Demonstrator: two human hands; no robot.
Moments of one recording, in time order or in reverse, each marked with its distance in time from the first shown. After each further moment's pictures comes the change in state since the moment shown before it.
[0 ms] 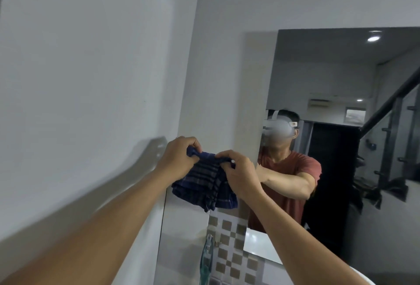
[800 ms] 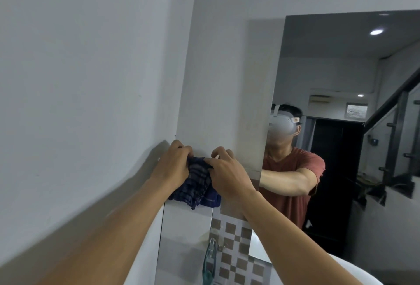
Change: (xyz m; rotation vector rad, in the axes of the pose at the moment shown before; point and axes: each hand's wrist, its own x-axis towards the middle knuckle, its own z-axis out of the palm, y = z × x) left_hand 0.007 -0.040 0.021 0.334 -0.050 -0.005; right_hand 0.021 0.007 0.035 -0.672 -0.200 -0.265
